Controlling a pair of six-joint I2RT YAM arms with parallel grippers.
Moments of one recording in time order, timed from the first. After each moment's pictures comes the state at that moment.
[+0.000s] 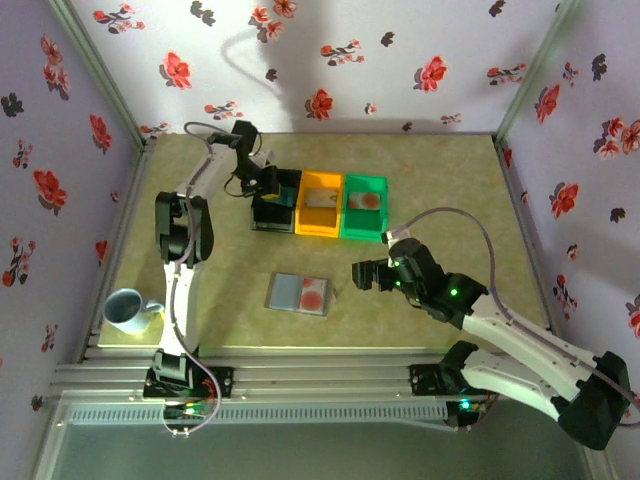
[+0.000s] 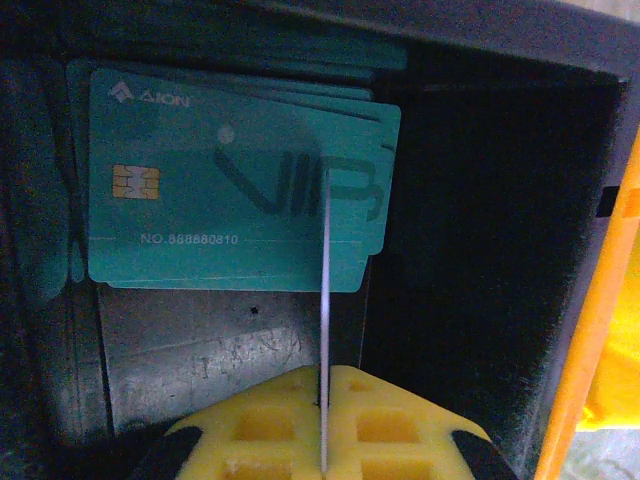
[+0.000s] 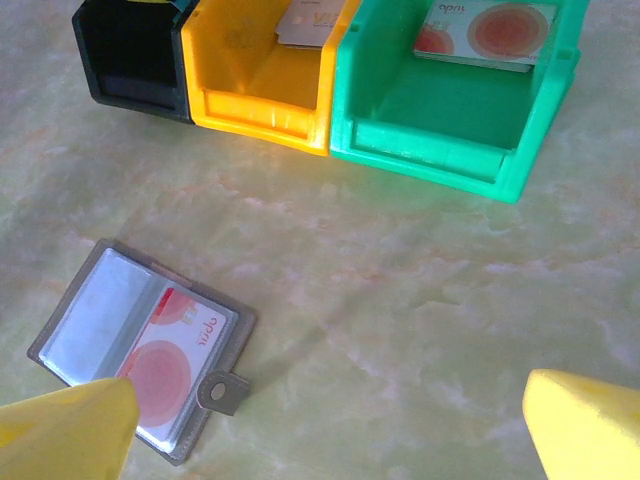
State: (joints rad) left arm -0.26 2.38 2.16 -1.10 0.43 -0.26; right arm 0.79 0.89 0.66 -0.48 0.15 0.48
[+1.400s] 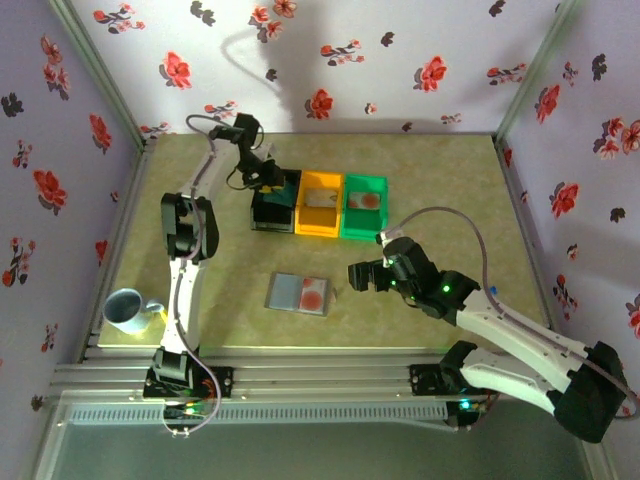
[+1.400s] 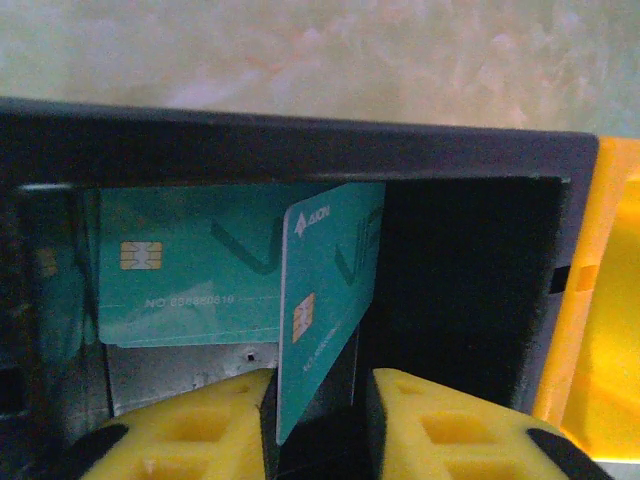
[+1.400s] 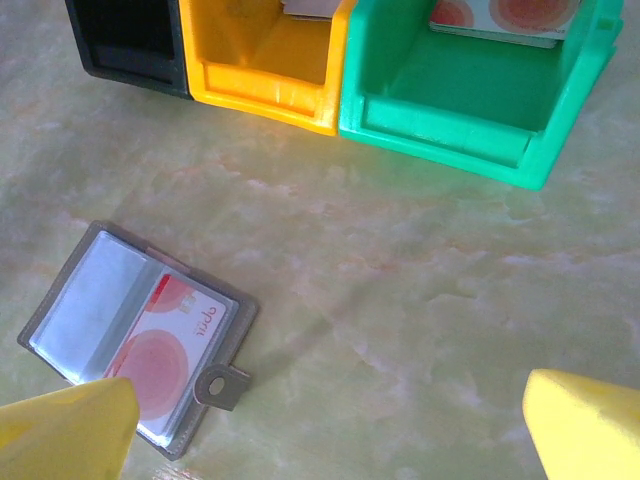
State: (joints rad) left arm -0.26 2.47 2.37 -1.19 0.41 -0.26; right arm 0.79 0.94 0.65 -0.45 0.13 0.47
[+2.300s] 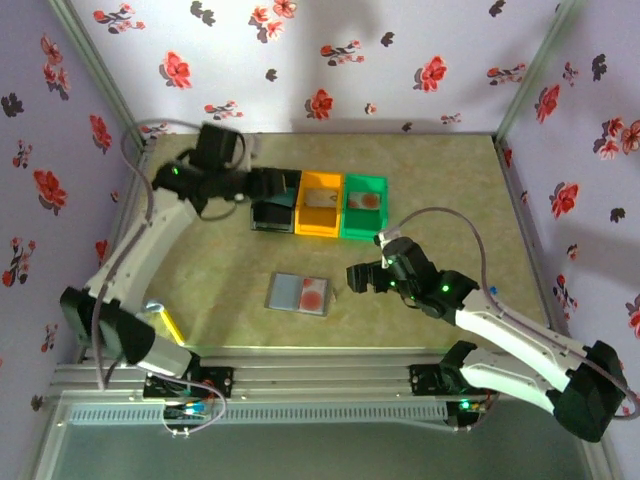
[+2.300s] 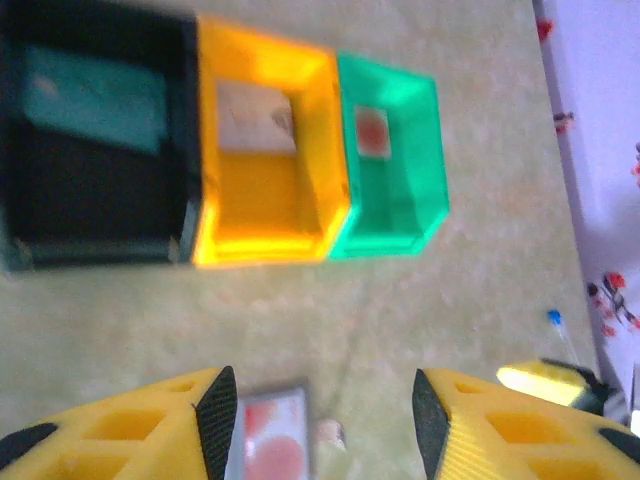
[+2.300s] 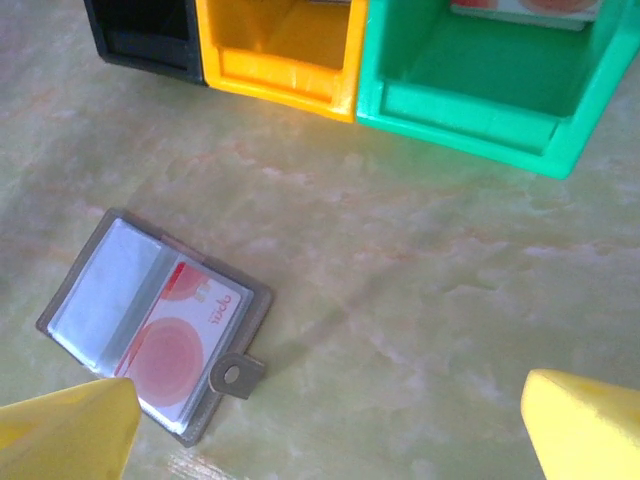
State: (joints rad) left arm -0.46 1.45 1.48 -0.87 0.30 -0.52; right arm 0.79 0.96 0.65 -0.45 0.08 0.48
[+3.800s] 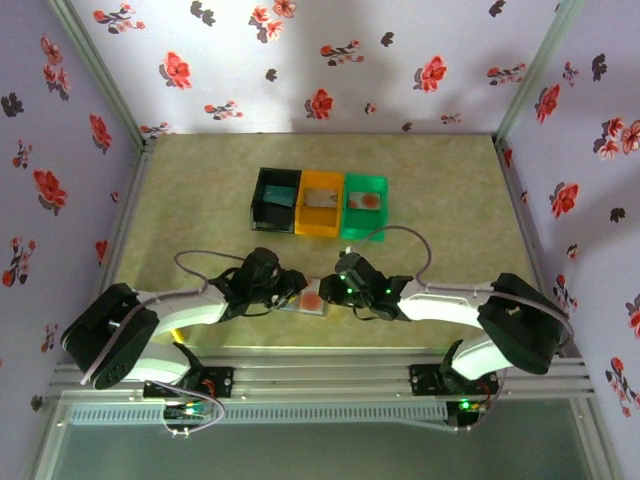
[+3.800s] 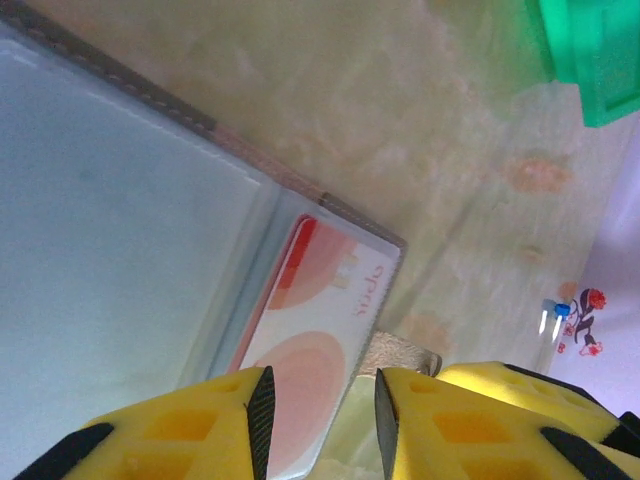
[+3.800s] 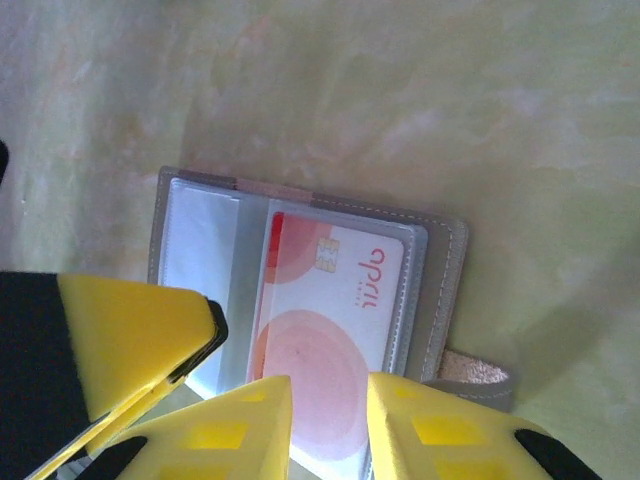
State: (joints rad) left arm -0.80 1.37 0.46 0.14 0.21 -1.30; right arm 0.97 1.43 0.60 0.04 -0.03 1.03
